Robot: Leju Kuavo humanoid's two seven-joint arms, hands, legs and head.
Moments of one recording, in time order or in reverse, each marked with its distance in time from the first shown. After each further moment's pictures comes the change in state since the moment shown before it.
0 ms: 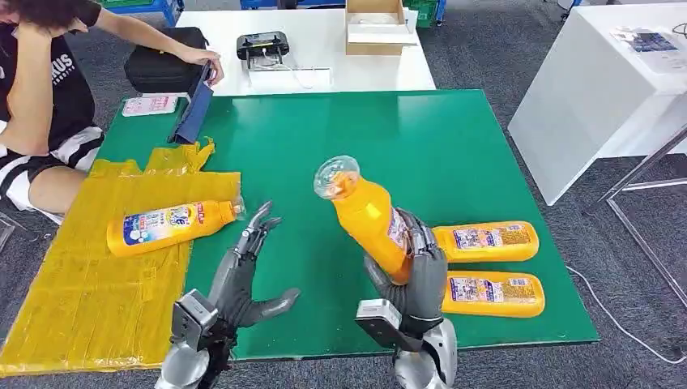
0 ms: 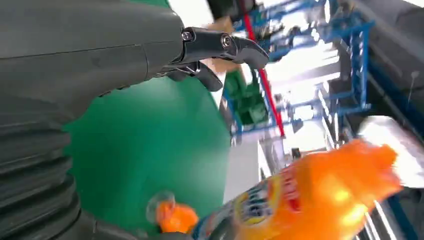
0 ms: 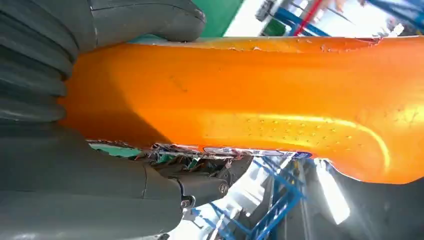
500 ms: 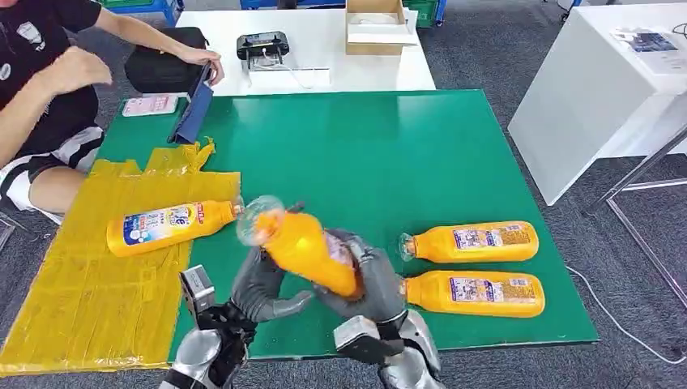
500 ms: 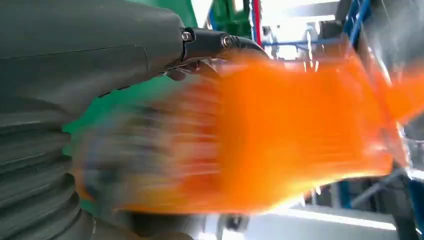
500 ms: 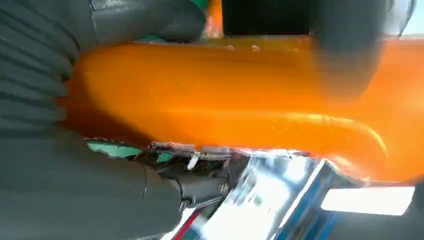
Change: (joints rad) left arm -0.107 0.008 -0.065 0.117 0.271 -0.234 0.044; right arm -0.054 0.000 0.123 0.095 0.000 0.443 -0.082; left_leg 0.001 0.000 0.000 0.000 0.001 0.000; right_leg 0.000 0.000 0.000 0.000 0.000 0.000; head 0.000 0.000
